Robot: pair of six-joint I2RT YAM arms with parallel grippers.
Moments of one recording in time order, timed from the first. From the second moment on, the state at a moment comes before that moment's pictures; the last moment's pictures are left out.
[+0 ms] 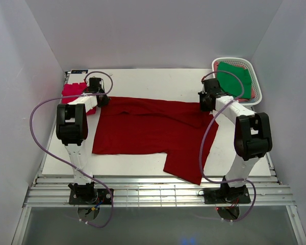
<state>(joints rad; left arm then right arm) -0.03 2.10 1.45 -0.19 -0.08 -0.54 0.21 1.83 1.27 -0.40 0.10 0.09</state>
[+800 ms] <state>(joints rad) -0.03 2.19 1.66 -0.45 -0.10 -0.38 0.37 1.38 0.86 -0.53 0.04 0.16</state>
